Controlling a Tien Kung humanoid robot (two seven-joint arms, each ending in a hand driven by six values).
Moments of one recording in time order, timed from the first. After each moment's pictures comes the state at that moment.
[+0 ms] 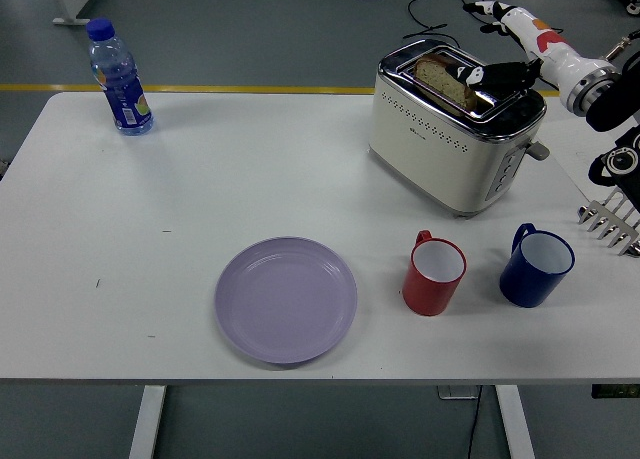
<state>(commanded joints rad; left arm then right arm) -0.03 0.05 -0.81 -0.18 0.46 0.15 0.07 0.90 -0.34 1.00 1.17 -1.59 0.06 -0.22</state>
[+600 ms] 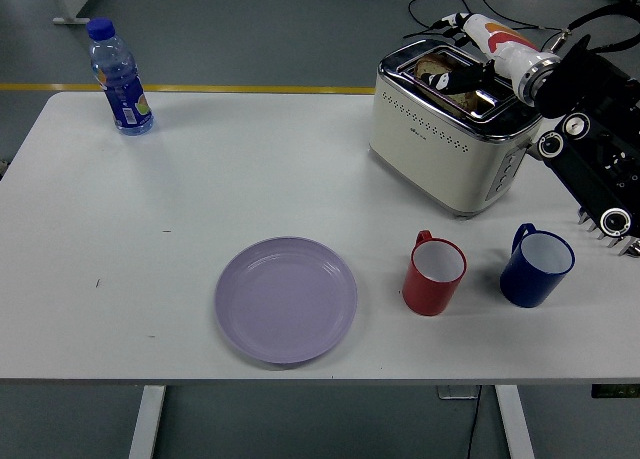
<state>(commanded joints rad) -0.02 0.05 -0.79 -0.18 0.45 0.15 0.07 1.05 -0.20 0.89 0.90 -1.75 0.04 -0.25</state>
